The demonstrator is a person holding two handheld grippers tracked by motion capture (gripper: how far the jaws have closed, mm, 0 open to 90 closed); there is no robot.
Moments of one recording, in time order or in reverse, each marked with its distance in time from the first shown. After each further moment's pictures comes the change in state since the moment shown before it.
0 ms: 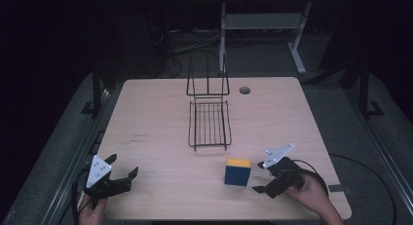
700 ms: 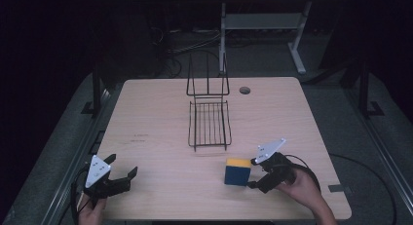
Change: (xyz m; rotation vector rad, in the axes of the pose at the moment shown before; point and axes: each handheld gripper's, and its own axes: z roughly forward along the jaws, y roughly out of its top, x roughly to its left) left arm 0.002 0.000 -0.001 -0.005 0.002 -0.002; right arm -0.004 0.021 0.009 -0.016 0.019 -0.025
